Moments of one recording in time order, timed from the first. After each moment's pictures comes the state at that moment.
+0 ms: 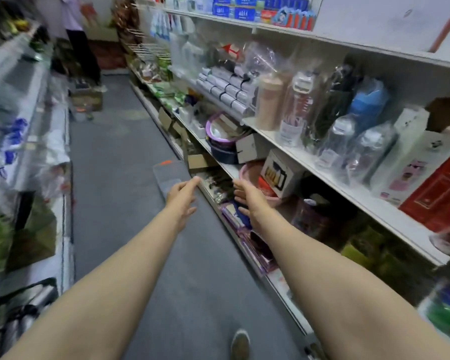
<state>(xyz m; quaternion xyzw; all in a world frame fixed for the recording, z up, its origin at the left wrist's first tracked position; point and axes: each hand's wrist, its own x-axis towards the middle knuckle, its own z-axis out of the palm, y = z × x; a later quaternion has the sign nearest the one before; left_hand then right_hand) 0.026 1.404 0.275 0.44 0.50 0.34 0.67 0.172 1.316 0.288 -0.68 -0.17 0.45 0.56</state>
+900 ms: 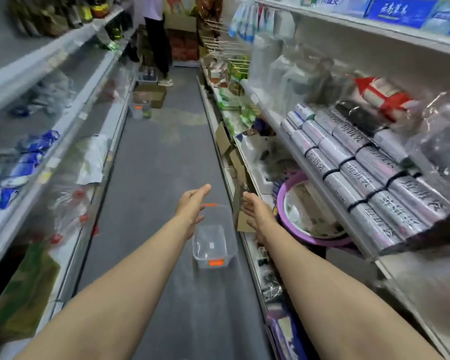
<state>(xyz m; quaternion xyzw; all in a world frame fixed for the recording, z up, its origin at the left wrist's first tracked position) 0.169 2.048 0.231 0.37 0.57 0.38 0.63 0.332 1.999 0.237 -0.67 -0.22 0.51 0.49</state>
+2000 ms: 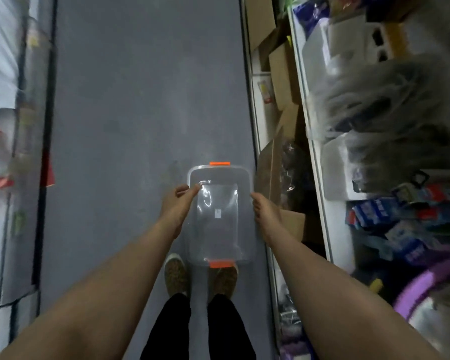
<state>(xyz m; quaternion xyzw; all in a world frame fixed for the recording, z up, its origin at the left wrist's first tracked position) 0.240 2.467 -0.168 0.27 0.73 0.19 0.60 0.451 2.427 -0.168 -0.76 -0.06 0.59 0.27</state>
